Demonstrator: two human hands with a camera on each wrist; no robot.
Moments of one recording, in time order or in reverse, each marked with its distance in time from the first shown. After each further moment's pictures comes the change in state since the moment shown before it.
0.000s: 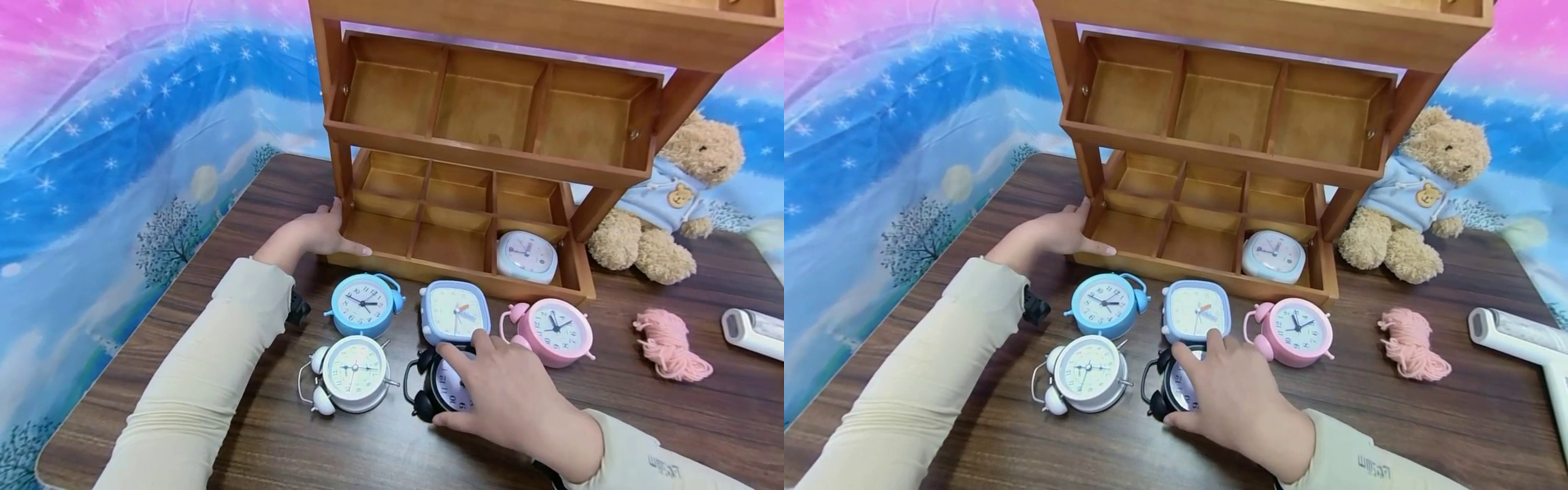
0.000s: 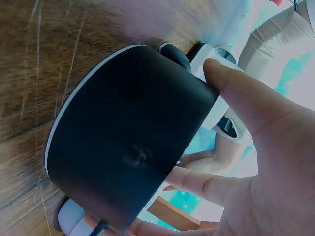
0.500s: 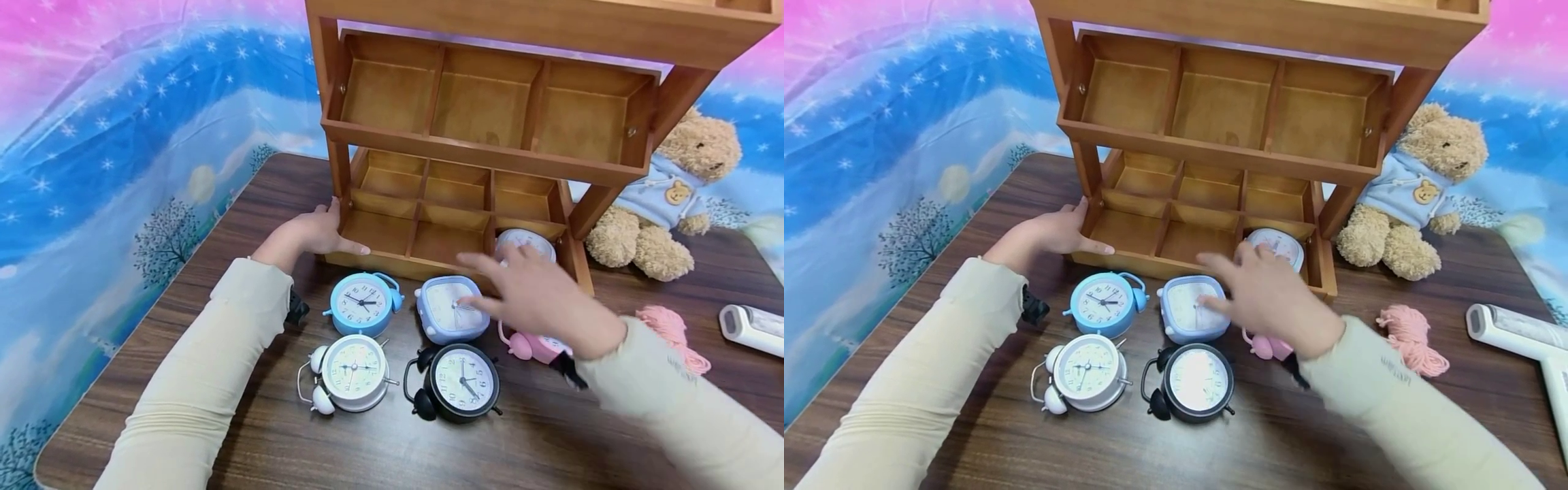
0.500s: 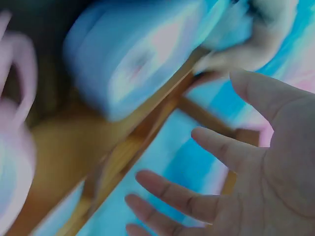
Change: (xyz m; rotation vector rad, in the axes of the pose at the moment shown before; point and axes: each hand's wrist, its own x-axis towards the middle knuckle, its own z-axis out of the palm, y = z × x) left_hand -0.001 0.002 -0.001 -0.007 -0.014 0.010; right_hand 0.050 0.081 -0.035 0.089 -0.073 0.106
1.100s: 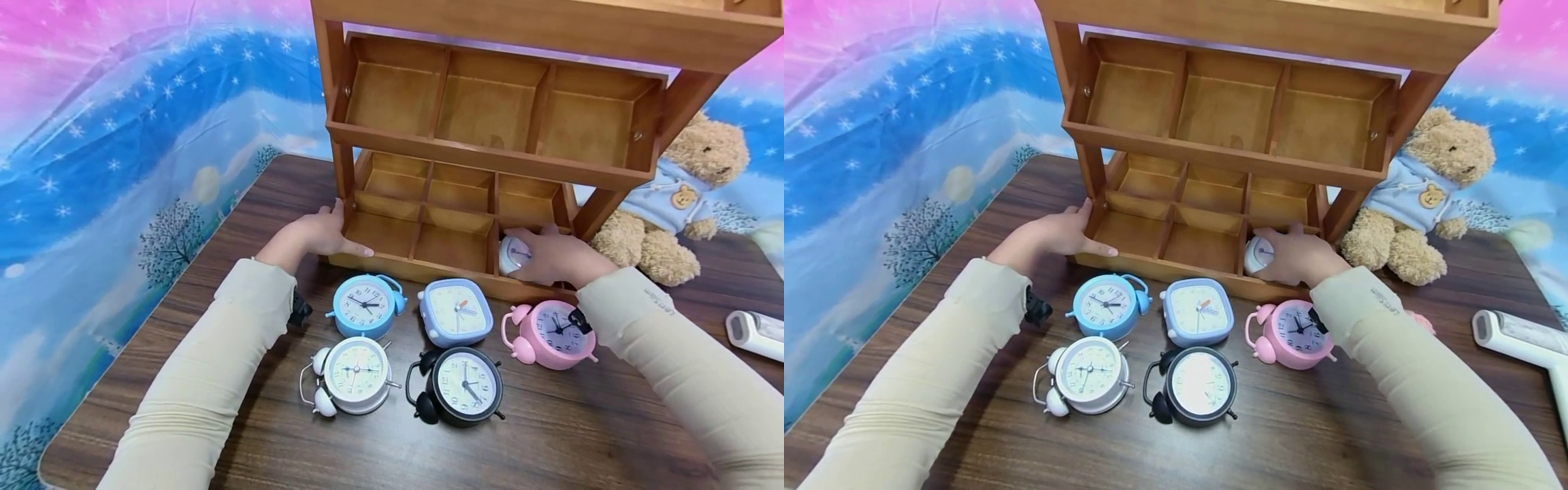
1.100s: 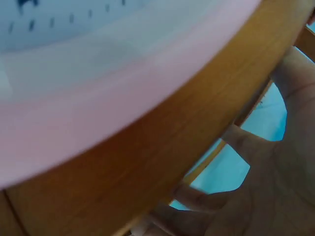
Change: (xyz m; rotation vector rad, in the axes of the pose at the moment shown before) left_hand 0.000 -0.001 -0.001 0.033 0.026 -0.009; right_hand 0.060 0.097 0.026 0.168 -0.287 0.270
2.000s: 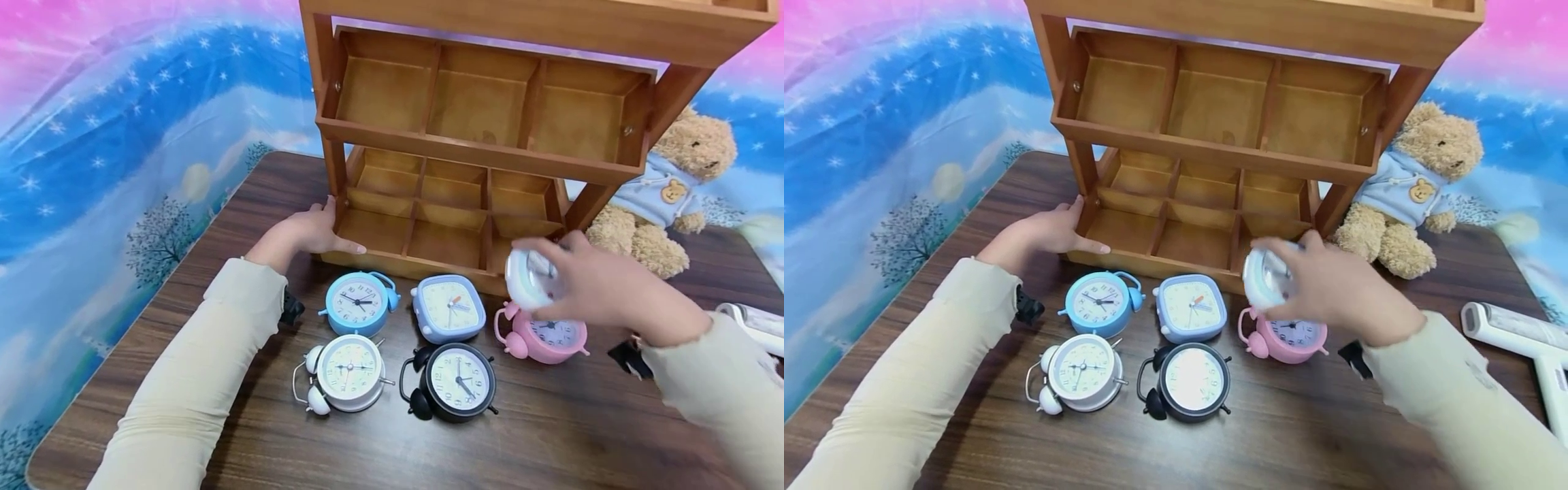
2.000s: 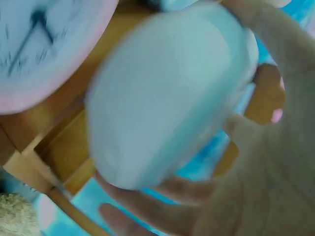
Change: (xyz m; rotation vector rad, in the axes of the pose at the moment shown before) left_hand 0.002 -0.002 0.002 -0.017 -0.010 0.004; right_hand -0.103 -0.016 -0.016 -0.086 0.143 -0.123
